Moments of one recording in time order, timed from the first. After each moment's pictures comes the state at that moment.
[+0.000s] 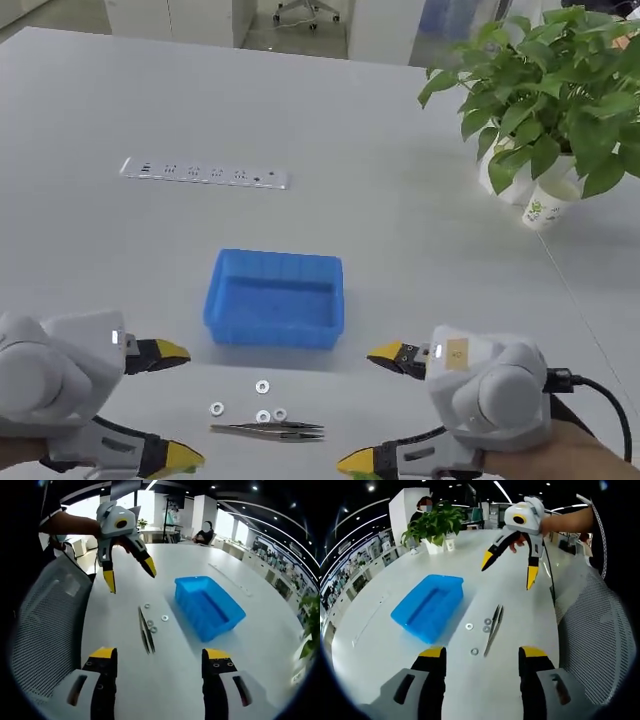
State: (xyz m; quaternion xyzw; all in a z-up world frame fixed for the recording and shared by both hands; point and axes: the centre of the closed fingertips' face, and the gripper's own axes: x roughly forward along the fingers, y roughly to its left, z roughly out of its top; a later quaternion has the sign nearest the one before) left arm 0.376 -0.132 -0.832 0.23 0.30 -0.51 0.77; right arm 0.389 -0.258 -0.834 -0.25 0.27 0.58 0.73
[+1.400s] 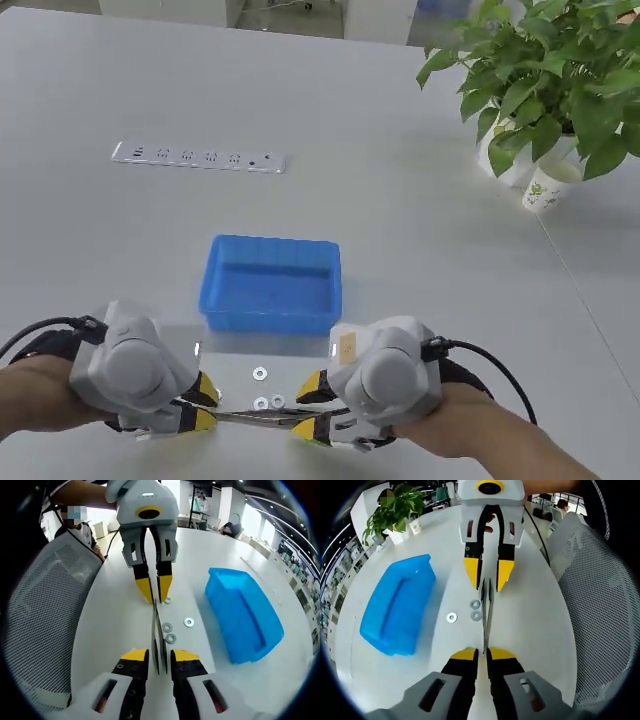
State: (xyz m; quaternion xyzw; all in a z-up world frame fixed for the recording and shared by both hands) left arm 0.378 -0.145 -0.889 0.34 0.34 -0.58 0.66; right arm 0.378 -0.209 -0.882 -0.30 0.30 0.64 0.64
